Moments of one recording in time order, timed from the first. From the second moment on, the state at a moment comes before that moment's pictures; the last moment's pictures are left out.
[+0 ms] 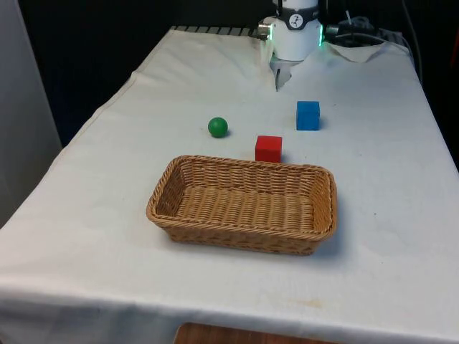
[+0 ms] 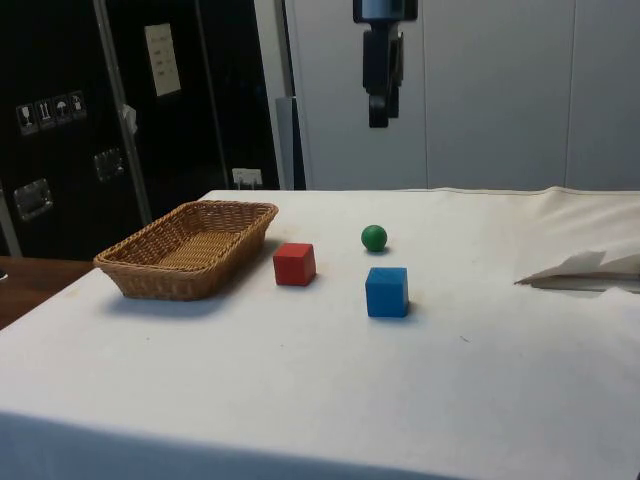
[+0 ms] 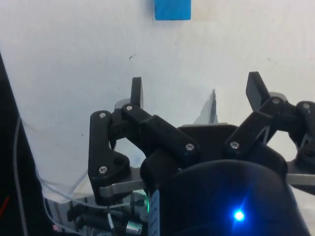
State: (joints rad) arm 0.33 -0.46 -0.31 -2.64 -0.08 2.26 0.01
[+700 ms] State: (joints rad) arm 0.32 -0.33 -0.32 -2.73 -0.09 2.47 0.05
